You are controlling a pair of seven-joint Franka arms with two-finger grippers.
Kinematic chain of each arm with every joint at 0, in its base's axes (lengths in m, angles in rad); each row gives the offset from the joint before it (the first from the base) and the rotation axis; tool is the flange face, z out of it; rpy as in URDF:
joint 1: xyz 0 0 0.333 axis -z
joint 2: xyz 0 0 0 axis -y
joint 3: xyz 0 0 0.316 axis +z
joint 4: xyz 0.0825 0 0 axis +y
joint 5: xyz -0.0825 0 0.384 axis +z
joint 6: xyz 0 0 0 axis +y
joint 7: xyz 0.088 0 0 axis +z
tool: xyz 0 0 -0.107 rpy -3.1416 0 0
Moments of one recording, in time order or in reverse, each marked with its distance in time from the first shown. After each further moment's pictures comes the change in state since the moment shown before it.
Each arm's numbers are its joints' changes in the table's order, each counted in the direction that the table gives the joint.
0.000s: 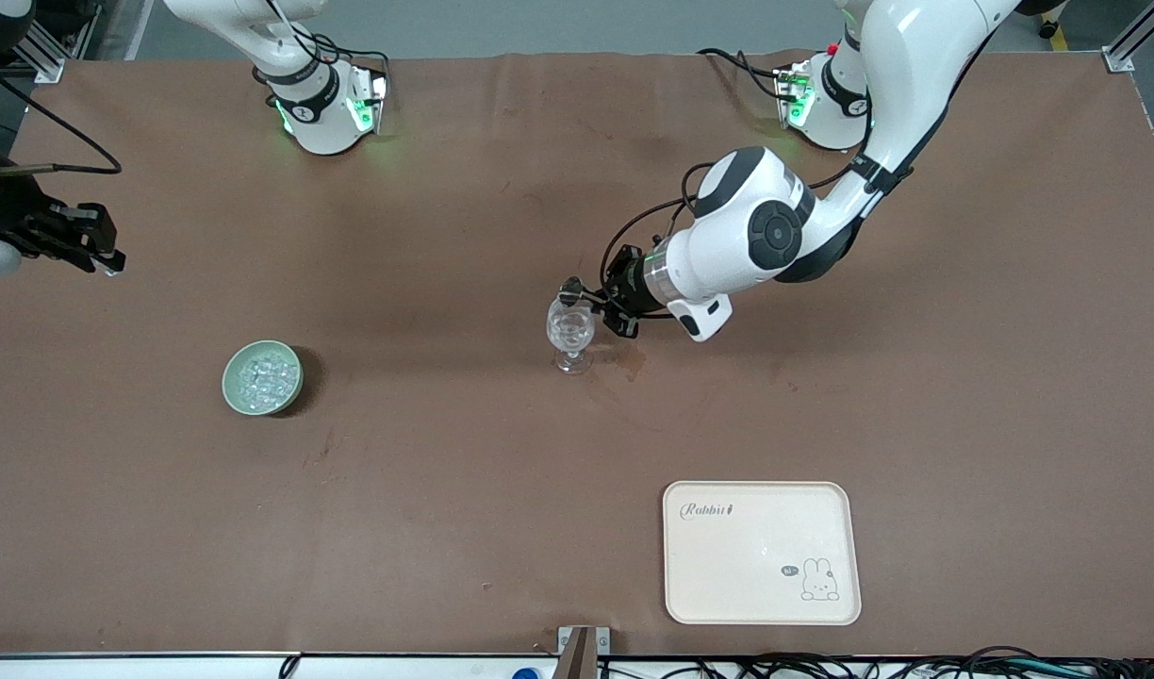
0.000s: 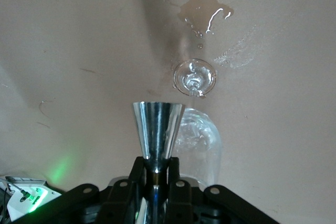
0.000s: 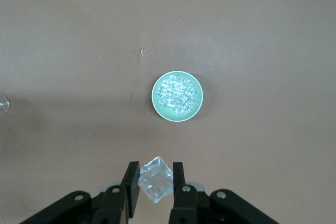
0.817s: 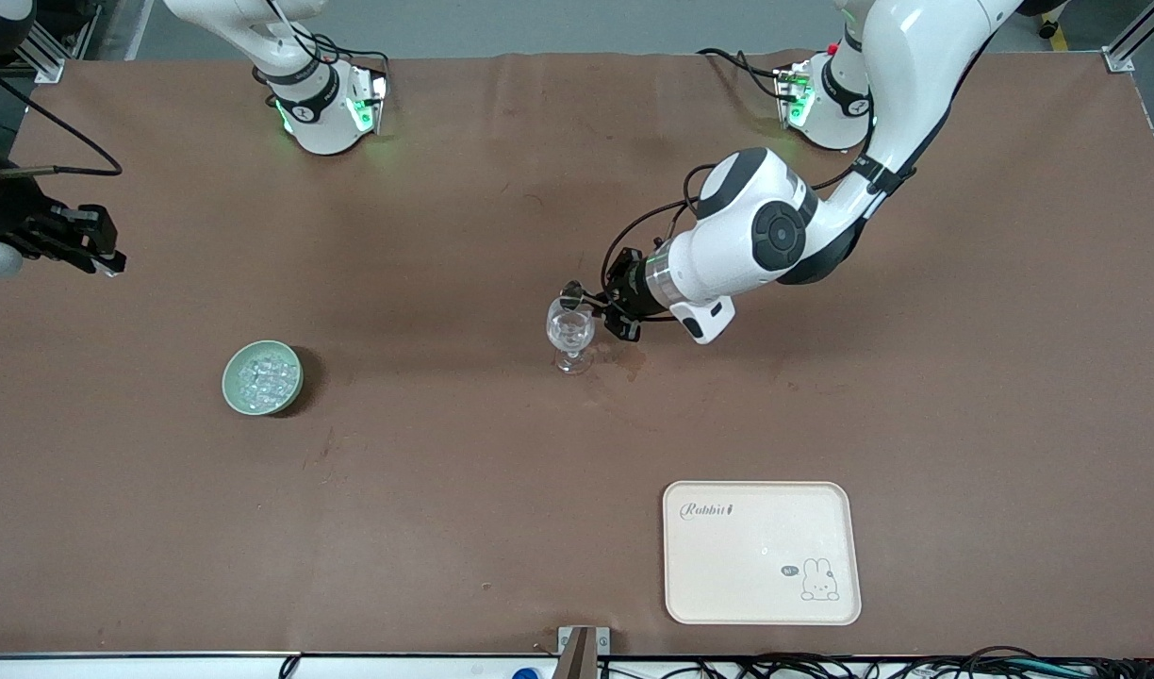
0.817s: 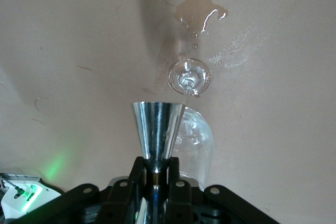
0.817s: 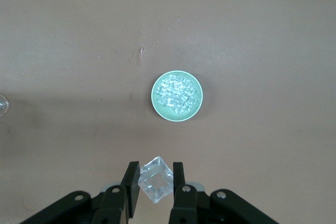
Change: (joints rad) left arm 0.000 -0.002 0.005 -0.011 0.003 0.000 0.018; right arm 0.000 -0.001 -0.002 0.000 0.000 0.000 -0.001
